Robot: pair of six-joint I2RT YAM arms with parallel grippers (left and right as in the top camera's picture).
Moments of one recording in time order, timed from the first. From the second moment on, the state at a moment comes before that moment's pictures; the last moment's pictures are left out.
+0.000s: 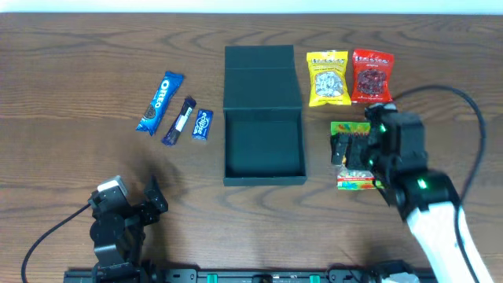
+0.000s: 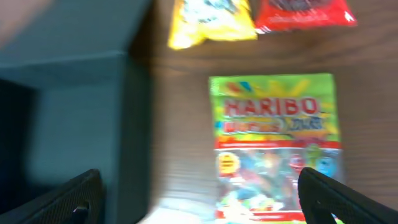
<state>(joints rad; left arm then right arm) 0.16 0.01 0.16 -0.60 0.02 -0.28 0.17 1.11 0.83 -0.62 -0.02 0.25</state>
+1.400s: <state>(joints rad) 0.16 0.01 0.16 -0.60 0.02 -0.28 0.02 1.71 0.88 -0.39 -0.04 0.18</state>
